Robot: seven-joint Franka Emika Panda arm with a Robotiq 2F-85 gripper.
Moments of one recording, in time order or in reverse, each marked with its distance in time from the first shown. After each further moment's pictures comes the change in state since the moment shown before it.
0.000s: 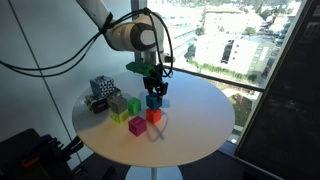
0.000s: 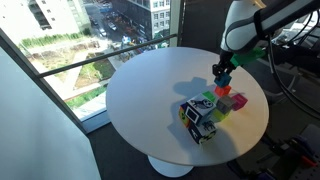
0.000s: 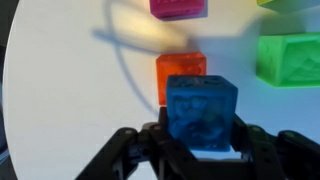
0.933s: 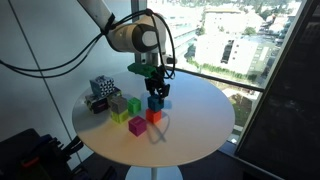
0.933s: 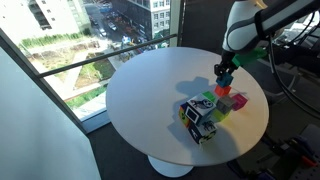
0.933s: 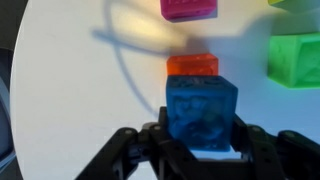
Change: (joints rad) arm -0.004 0.007 -0.014 0.002 0.000 0.000 -0.003
